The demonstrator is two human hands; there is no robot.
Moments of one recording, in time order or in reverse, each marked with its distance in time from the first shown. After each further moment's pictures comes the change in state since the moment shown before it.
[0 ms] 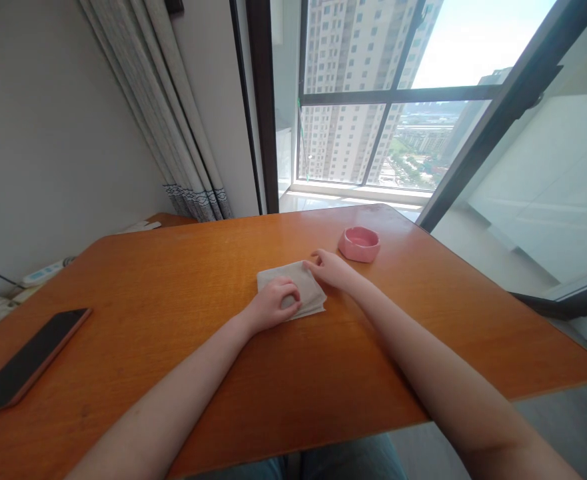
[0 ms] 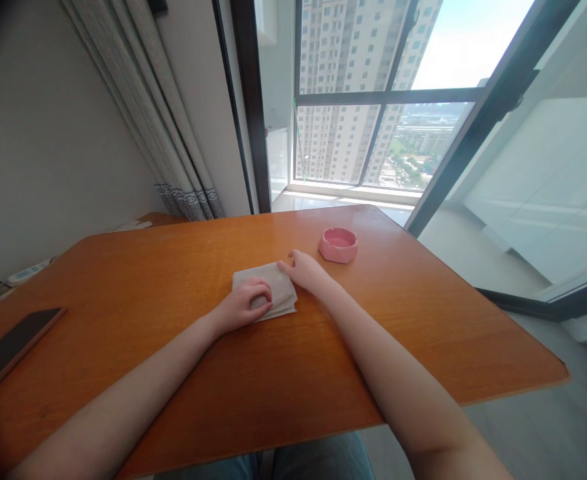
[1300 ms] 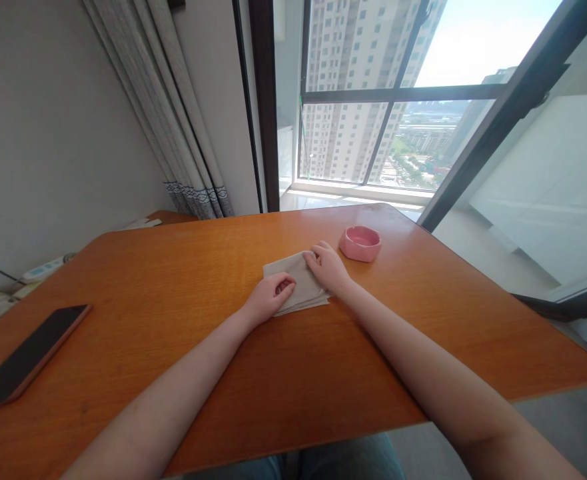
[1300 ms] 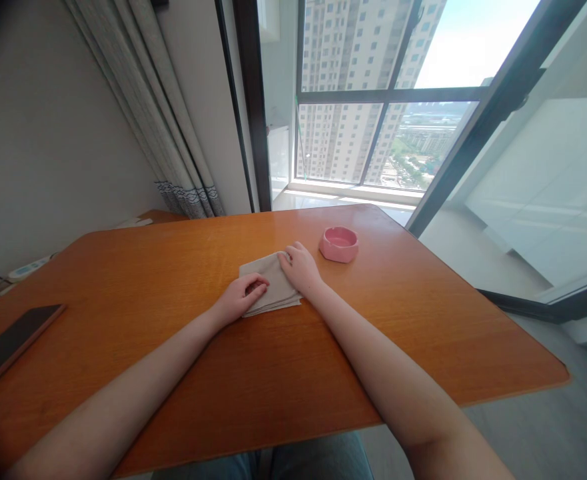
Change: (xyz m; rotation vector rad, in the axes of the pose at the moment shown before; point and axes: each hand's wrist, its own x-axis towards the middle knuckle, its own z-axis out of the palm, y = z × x) left_hand 0.003 -0.009 0.004 -0.215 0.119 -0.284; right_hand -0.002 -0.009 0.016 0.101 0.236 -0.131
